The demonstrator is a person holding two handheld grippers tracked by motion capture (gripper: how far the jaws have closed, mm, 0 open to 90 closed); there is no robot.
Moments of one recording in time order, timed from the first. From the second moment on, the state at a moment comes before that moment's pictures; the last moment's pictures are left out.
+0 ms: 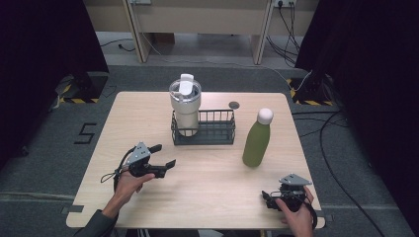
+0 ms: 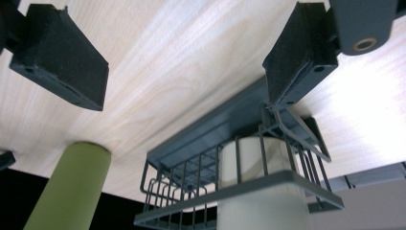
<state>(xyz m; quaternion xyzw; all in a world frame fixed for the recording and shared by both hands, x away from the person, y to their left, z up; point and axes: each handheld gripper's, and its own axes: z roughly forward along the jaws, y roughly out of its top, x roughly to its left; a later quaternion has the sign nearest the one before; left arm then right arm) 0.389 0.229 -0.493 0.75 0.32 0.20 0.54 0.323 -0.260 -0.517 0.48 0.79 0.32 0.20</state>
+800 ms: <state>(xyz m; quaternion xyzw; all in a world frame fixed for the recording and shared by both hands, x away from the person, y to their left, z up) 0.367 0.232 -0.516 0.83 0.33 0.16 0.43 0.323 -0.260 -0.517 0.48 0.79 0.32 0.20</state>
